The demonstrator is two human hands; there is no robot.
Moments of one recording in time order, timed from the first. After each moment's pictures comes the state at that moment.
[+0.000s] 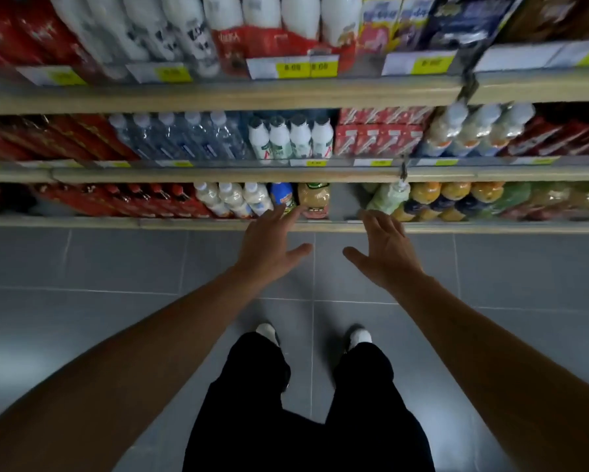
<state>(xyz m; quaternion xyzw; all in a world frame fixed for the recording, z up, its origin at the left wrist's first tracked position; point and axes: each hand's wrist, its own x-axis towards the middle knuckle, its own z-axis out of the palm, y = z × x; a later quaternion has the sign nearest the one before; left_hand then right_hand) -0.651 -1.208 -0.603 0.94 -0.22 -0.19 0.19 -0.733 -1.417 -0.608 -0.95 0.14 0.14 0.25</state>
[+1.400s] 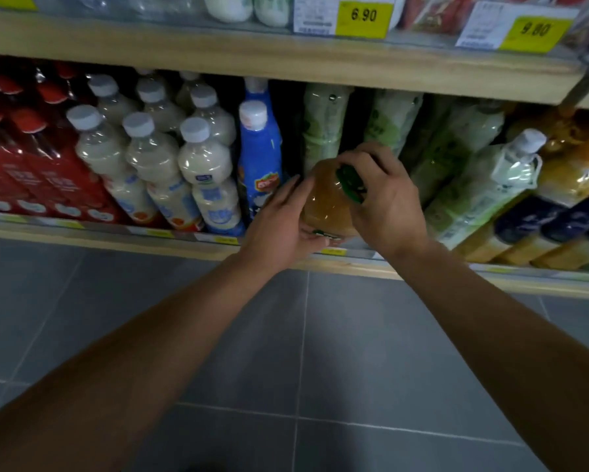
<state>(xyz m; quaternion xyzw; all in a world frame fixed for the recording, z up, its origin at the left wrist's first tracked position) -0.528 -1.253 -1.058 0.91 -0.27 0.01 0.31 -0.577 -1.422 -1.000 -0.94 -0.05 -0.26 0.23</state>
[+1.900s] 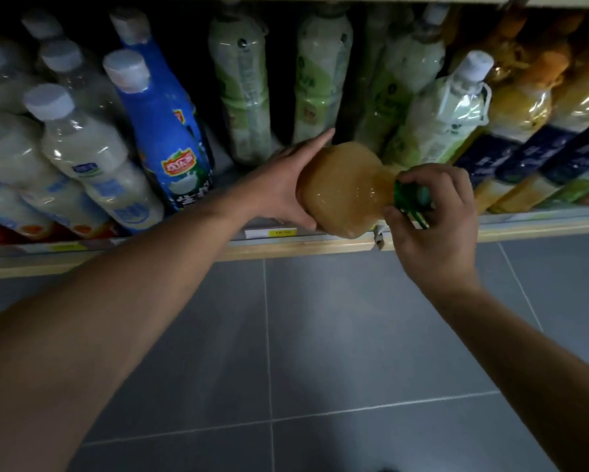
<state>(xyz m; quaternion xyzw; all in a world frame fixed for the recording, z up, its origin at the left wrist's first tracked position) -0.473 -1.355 -1.081 0.84 -0.45 -0.18 0.27 -0.669 -1.511 -1.059 -0.88 0.11 -0.36 0.28</state>
